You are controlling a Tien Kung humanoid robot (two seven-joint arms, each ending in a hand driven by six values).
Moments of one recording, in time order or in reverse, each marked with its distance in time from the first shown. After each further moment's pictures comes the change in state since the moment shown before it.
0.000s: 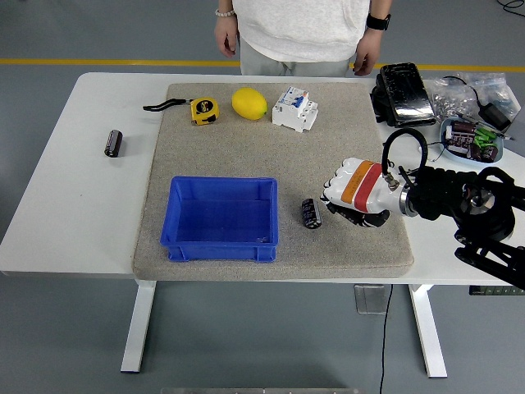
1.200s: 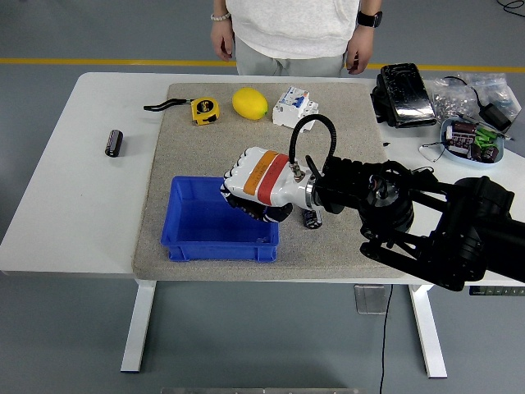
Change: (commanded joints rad) left arm -0.009 0.006 0.021 -0.003 -0.018 0.005 -0.005; right arm 0.090 0.325 -0.041 -0.133 0.116 -0.054 -0.043
